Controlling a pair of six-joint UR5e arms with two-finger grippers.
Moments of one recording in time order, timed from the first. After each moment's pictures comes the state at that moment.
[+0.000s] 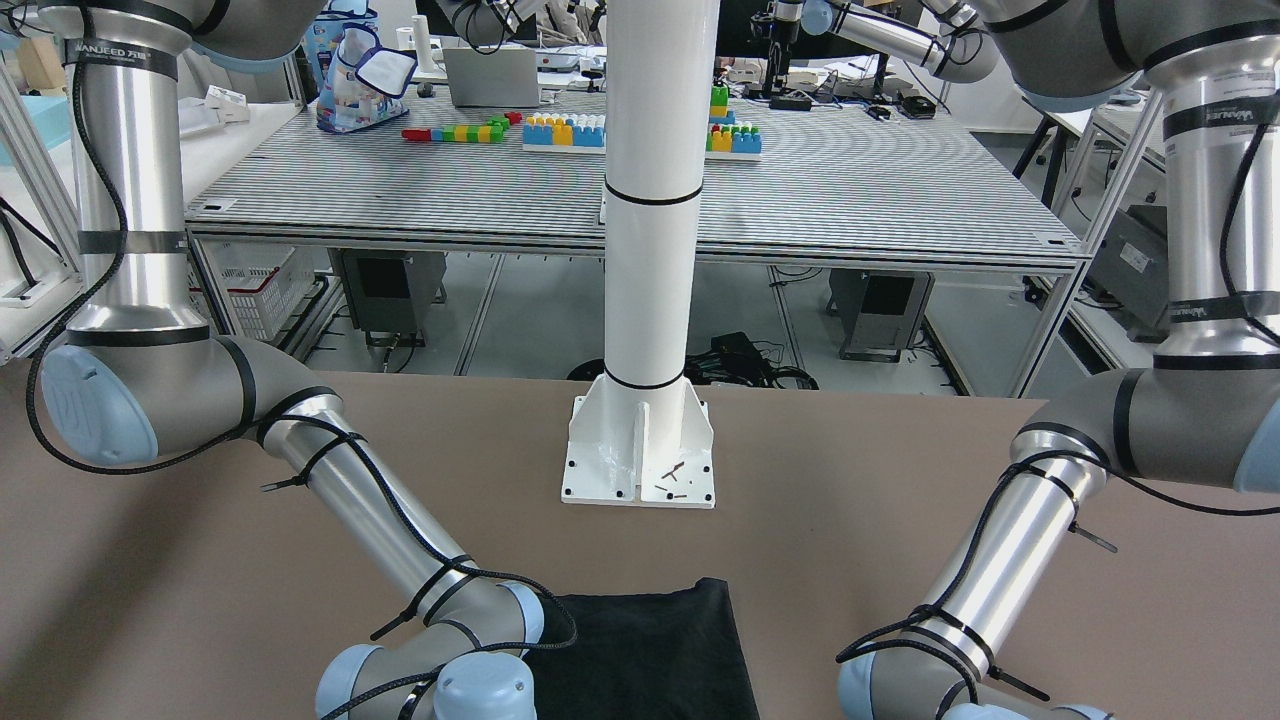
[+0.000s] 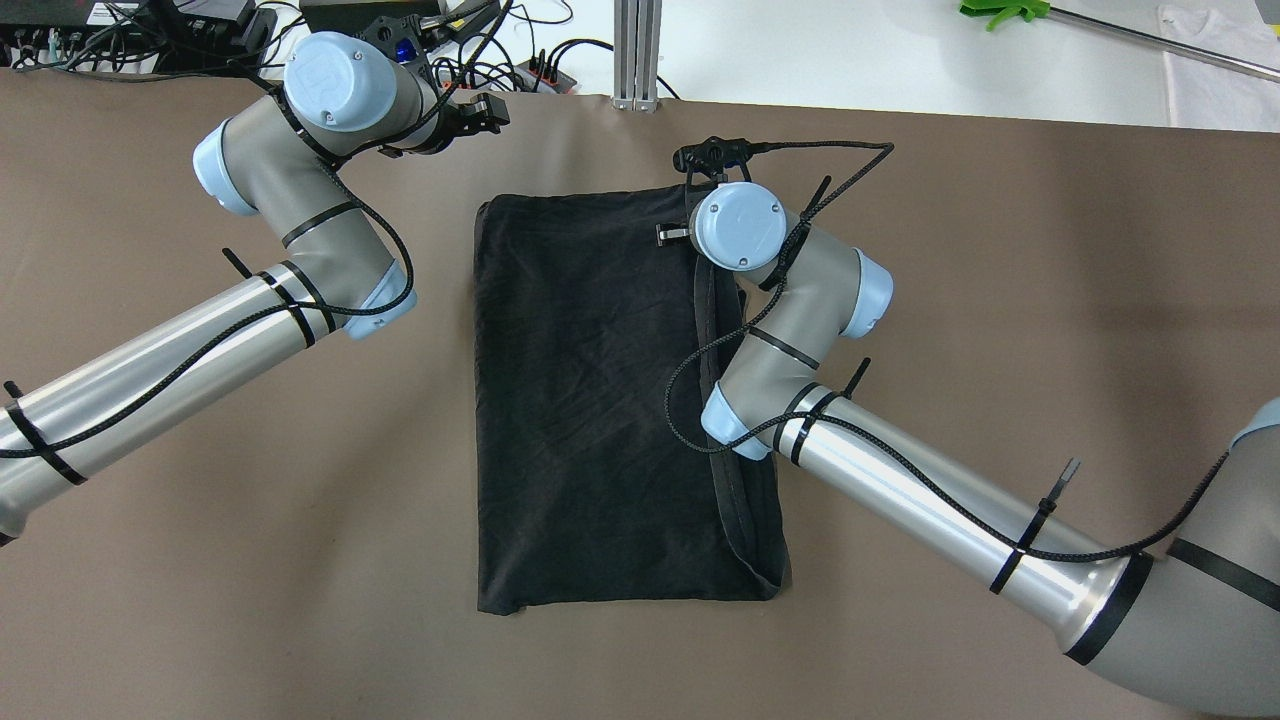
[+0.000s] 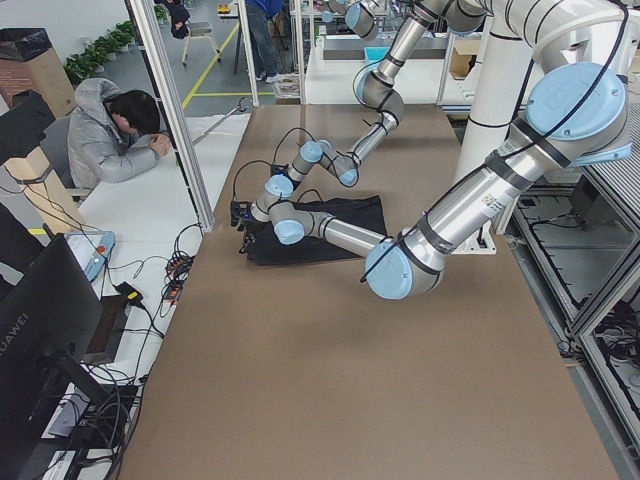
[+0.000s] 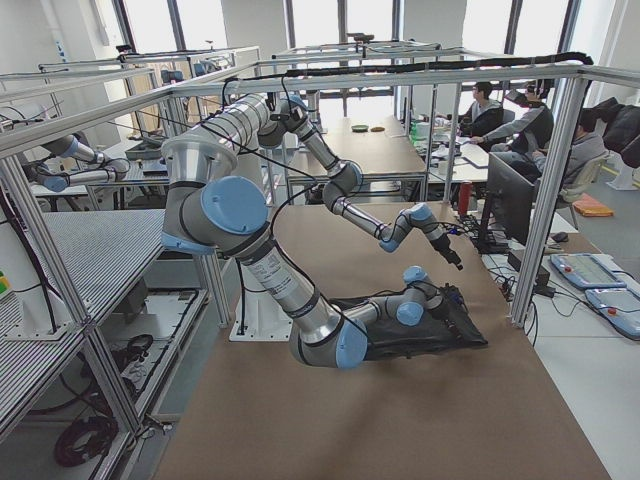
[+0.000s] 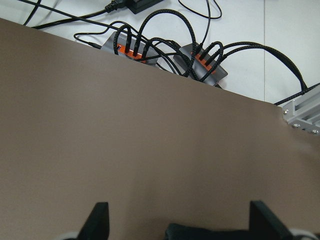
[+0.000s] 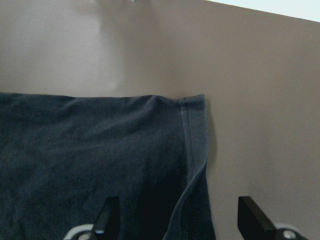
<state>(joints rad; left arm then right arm) -0.92 -2.47 -1.00 -2.28 -1.70 -1.30 0.72 -0.62 0.95 -0.93 1.49 0.92</state>
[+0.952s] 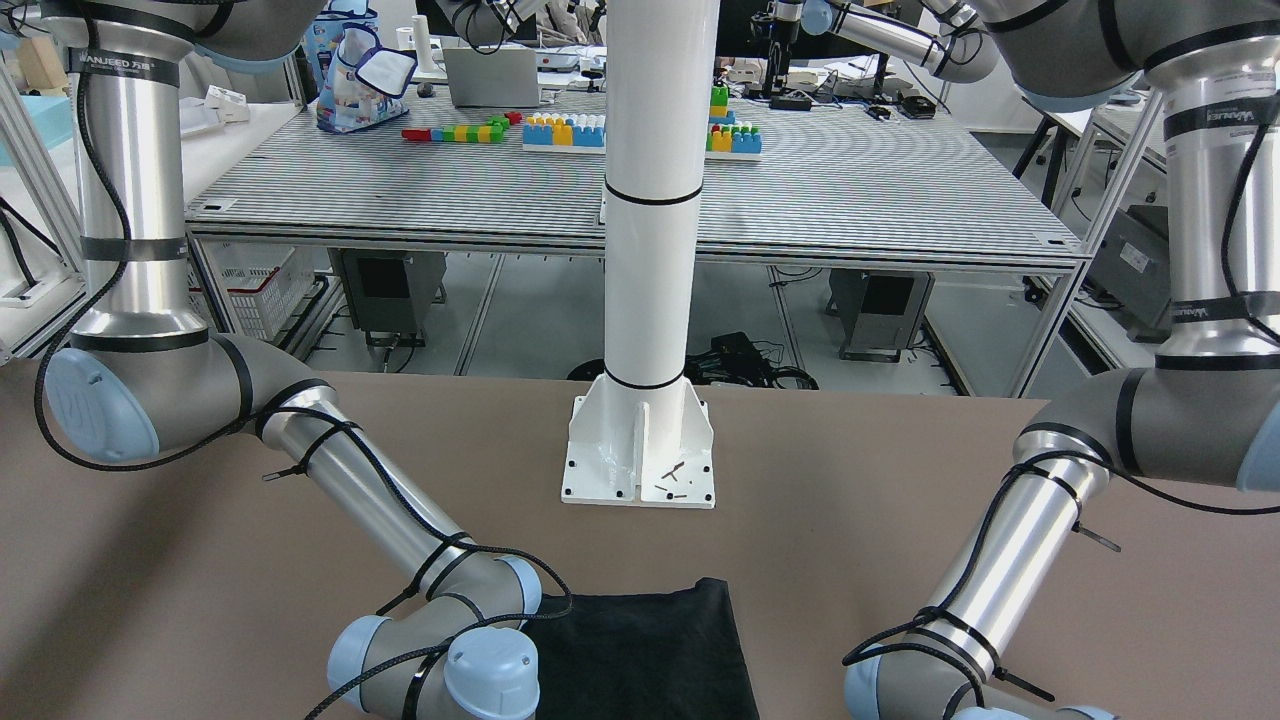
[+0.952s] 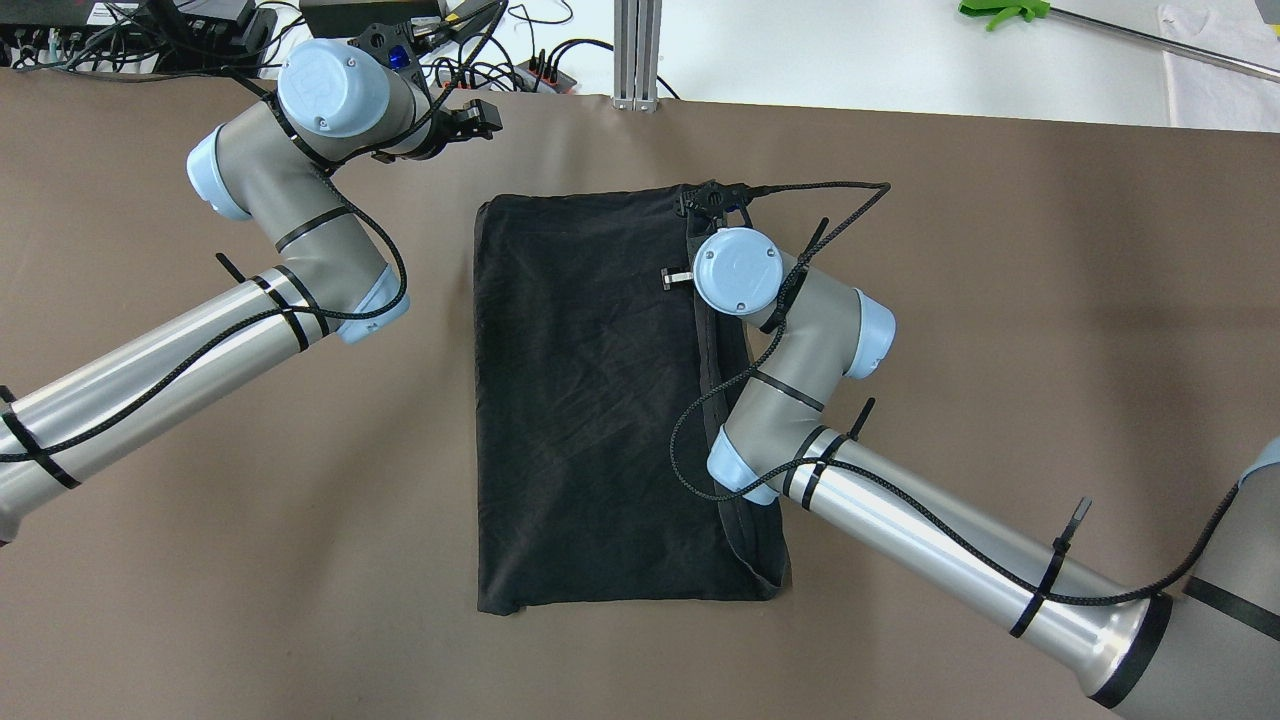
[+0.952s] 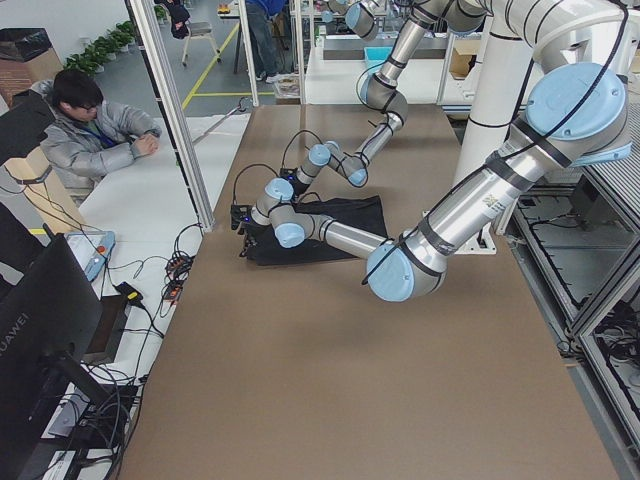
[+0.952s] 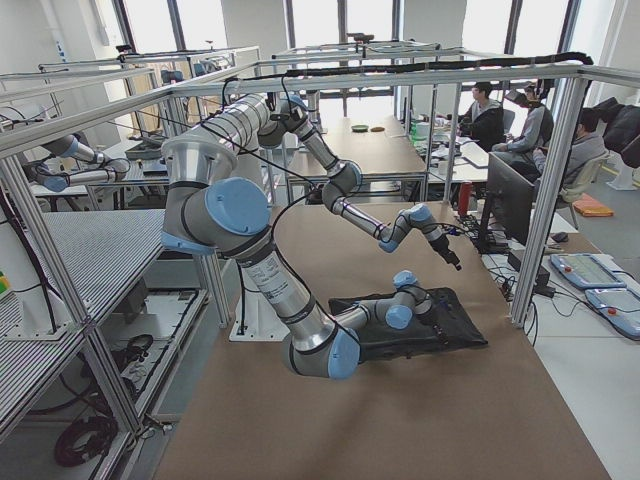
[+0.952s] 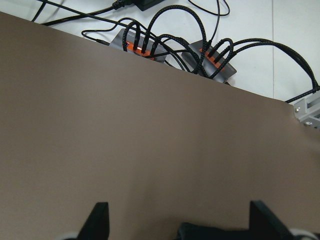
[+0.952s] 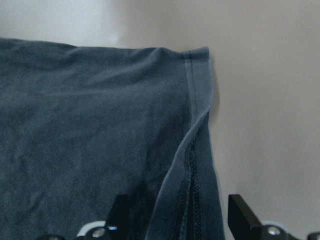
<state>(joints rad) -0.92 -2.45 -1.00 -2.29 -1.71 -1.30 0.68 -0.69 1.05 -1.02 1.49 0.92</state>
